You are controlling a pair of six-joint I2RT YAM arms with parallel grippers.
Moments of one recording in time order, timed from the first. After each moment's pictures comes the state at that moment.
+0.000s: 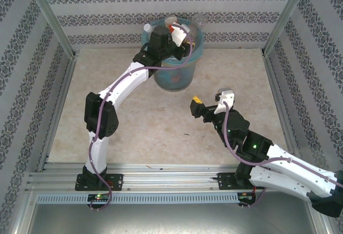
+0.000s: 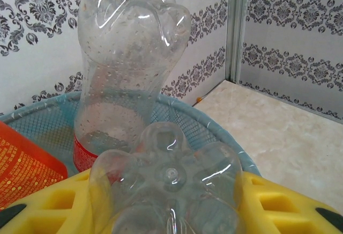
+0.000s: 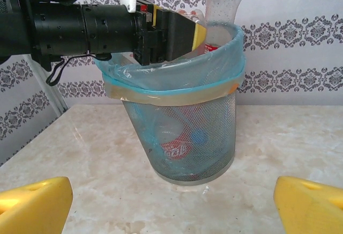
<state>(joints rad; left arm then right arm) -0.52 2.09 2.03 -0.18 0.18 0.17 0.99 0.71 0.69 -0.10 0.67 0.29</state>
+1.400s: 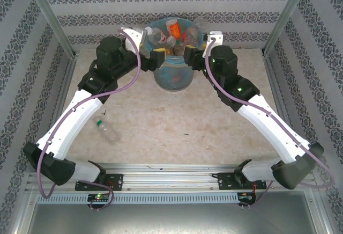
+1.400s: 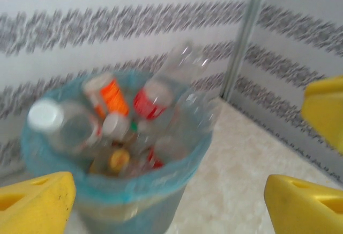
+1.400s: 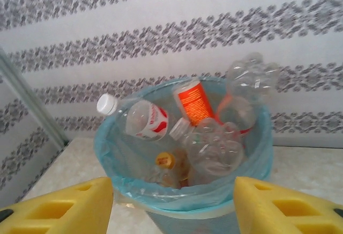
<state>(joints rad) -0.44 1.35 1.51 -0.37 0.13 -0.10 0.62 1.34 1.46 -0.31 0.26 0.31</state>
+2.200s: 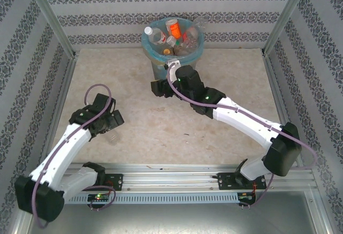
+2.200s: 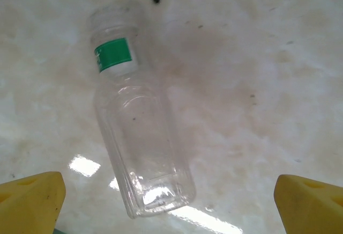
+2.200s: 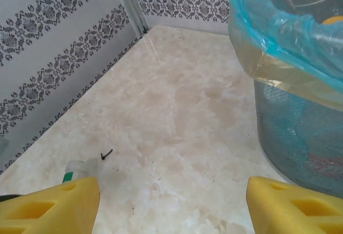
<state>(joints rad) -0.27 1.03 0.85 -1.05 -0.21 -0.80 0.80 1.47 1.26 -0.19 0.03 0.35</state>
